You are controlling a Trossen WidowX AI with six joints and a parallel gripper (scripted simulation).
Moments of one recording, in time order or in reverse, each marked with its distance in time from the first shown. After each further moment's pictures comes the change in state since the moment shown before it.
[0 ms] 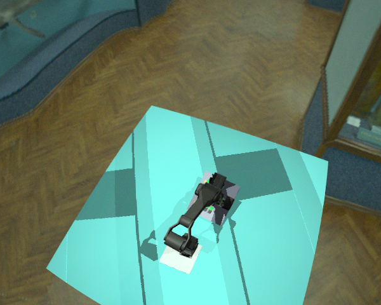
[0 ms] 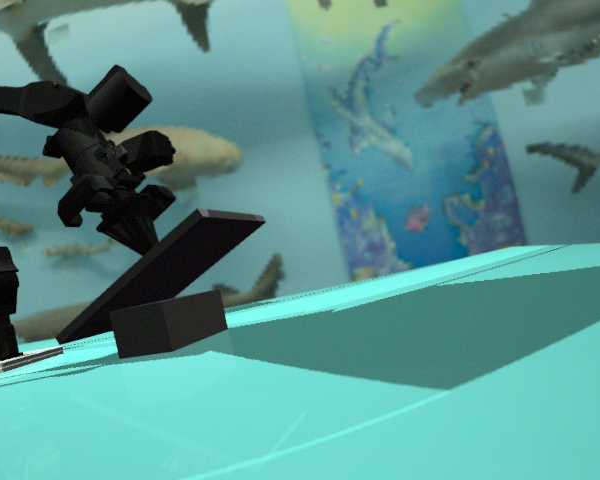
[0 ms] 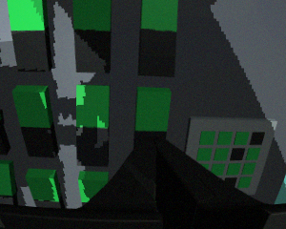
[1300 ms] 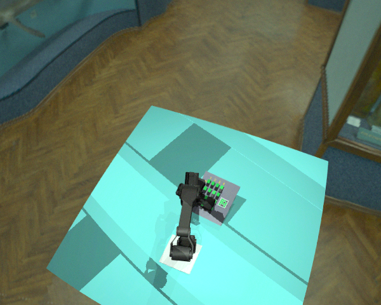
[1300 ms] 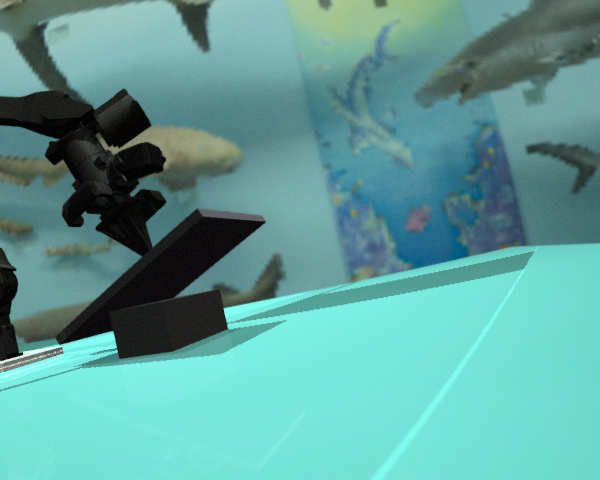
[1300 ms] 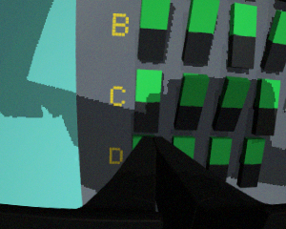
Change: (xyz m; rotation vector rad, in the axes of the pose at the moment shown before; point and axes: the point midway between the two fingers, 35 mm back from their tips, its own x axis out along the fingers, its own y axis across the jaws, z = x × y) arm -0.035 0.075 -0.040 -0.003 0.010 0.013
